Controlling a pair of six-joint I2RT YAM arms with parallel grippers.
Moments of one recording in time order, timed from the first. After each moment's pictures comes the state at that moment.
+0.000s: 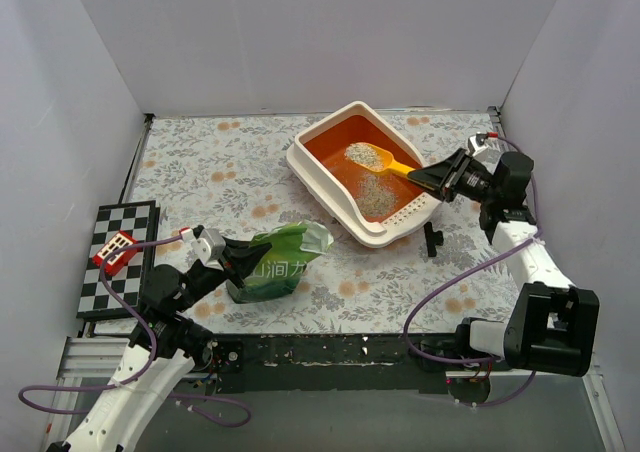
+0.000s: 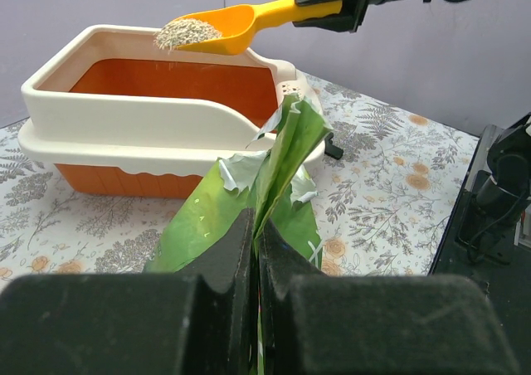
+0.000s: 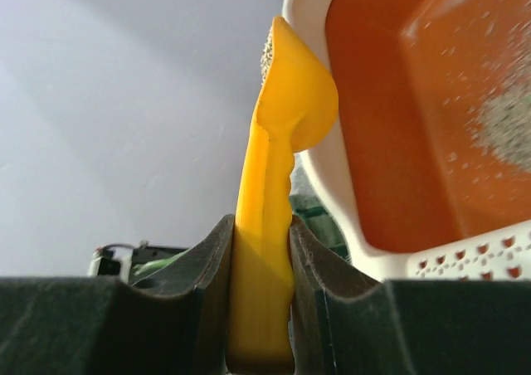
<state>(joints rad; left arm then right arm) -0.48 0.21 0.33 0.06 0.46 -0.16 -0.08 1.23 0.72 0.35 -1.04 1.17</state>
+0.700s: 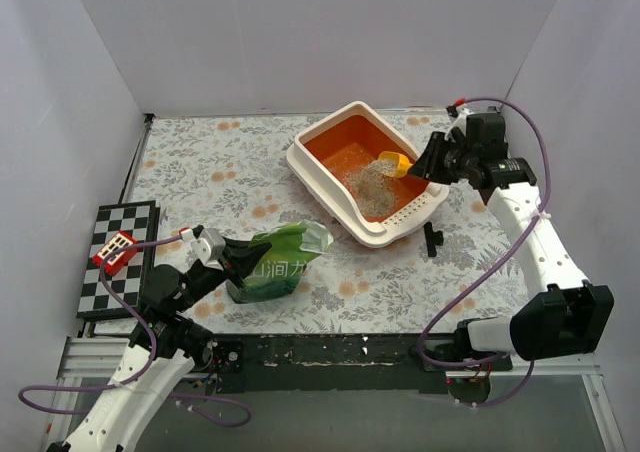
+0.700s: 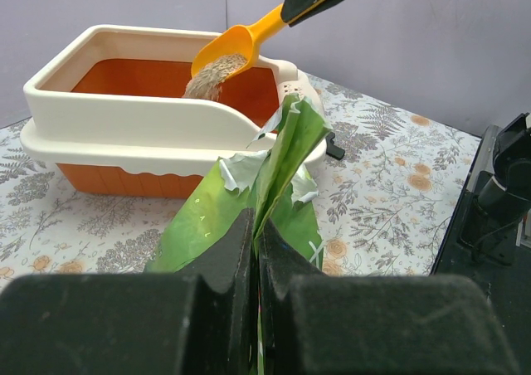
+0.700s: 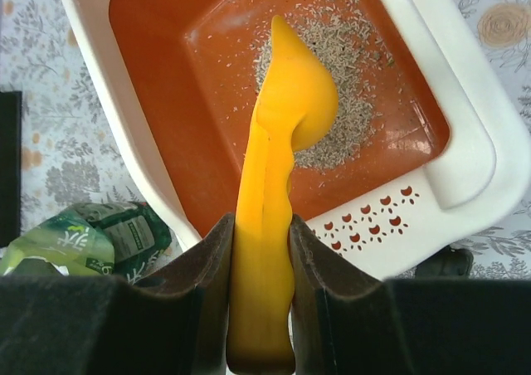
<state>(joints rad) -0.48 0.21 0.33 0.06 0.45 -0.16 0.13 1.30 1.24 -0.59 -0.38 0.37</state>
